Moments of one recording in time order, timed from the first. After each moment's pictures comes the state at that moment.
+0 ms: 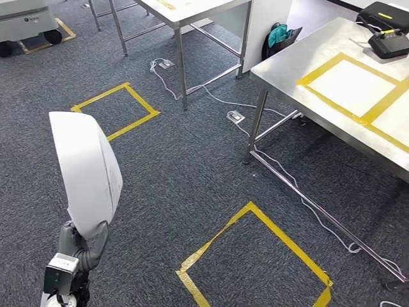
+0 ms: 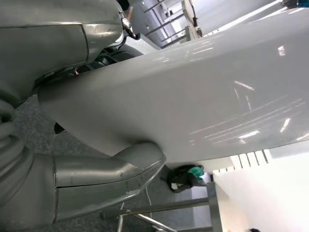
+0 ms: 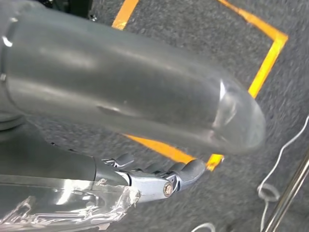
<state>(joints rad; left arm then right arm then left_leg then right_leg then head) 0.24 -0.20 0.06 -1.60 -0.19 0.06 -0.66 0.06 0.37 -1.10 -0.64 0.75 -0.12 -0.54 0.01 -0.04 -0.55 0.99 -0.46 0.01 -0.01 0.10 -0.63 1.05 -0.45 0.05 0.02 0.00</state>
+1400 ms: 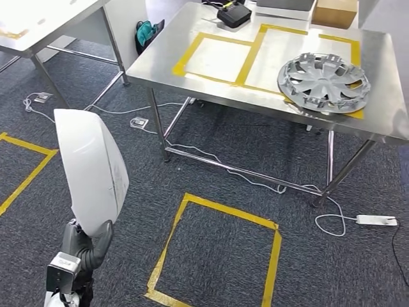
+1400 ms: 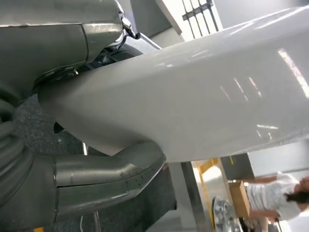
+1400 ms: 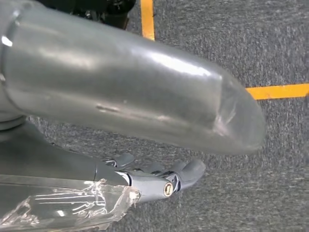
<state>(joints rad) 0.24 -0.20 0.04 -1.61 -0.17 0.04 -0.66 0.00 0.35 -1.26 -0.49 0.91 -0.16 -0.48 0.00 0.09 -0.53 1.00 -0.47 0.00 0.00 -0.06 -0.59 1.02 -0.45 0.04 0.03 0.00</state>
